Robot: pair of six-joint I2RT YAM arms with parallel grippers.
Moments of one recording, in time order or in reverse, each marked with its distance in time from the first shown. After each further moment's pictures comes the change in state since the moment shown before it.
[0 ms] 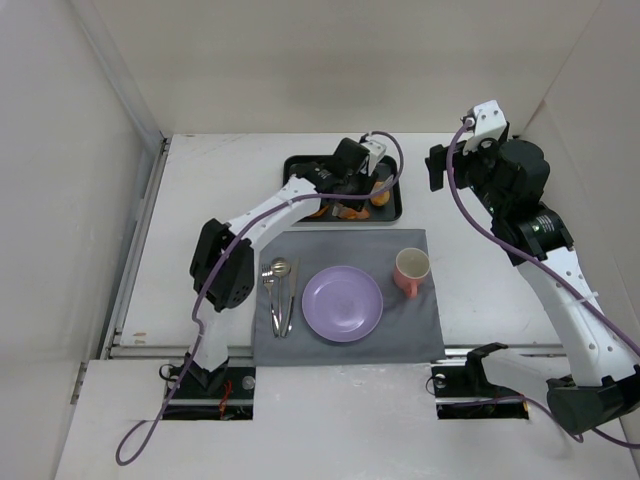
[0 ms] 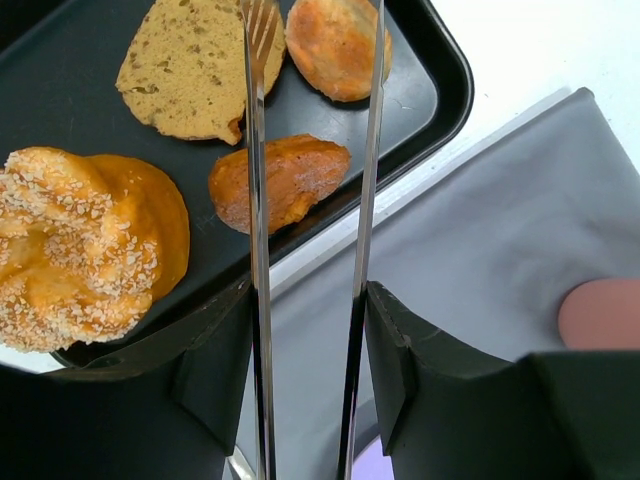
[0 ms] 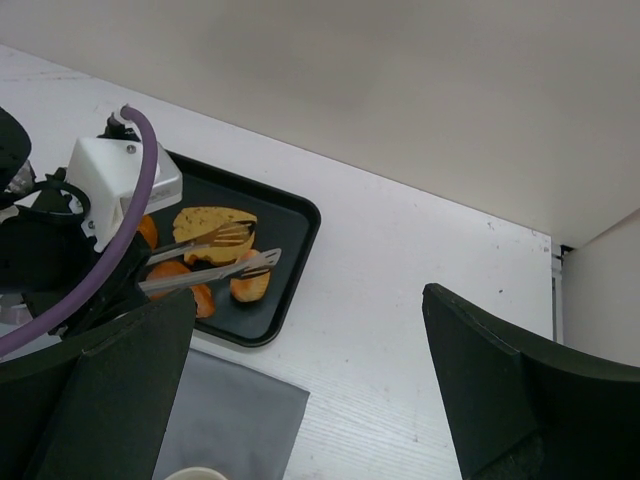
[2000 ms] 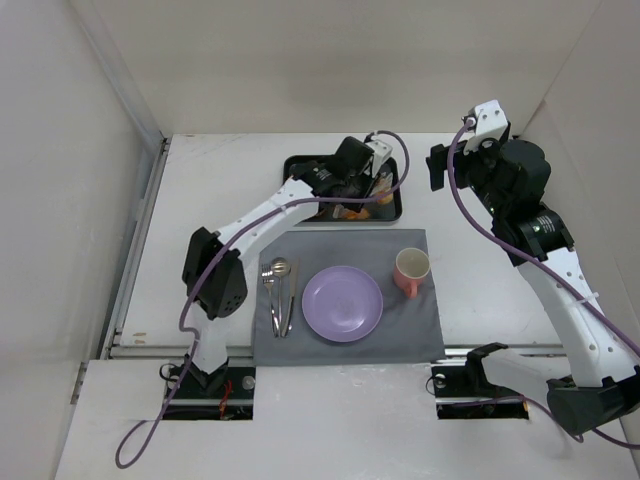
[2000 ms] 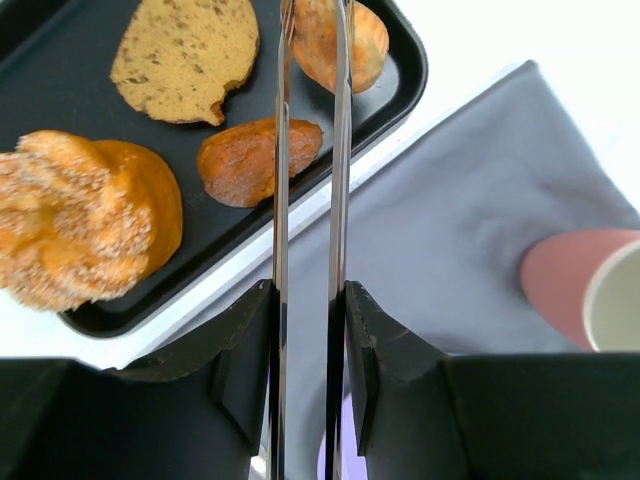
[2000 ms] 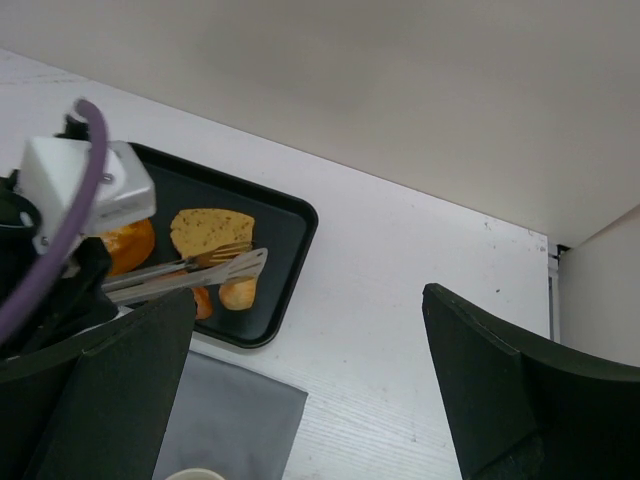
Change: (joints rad) left arm -0.042 -0.037 0.041 -0.100 -0.013 0.003; right arm 0.000 -0.003 0.000 0.002 0.007 0.000
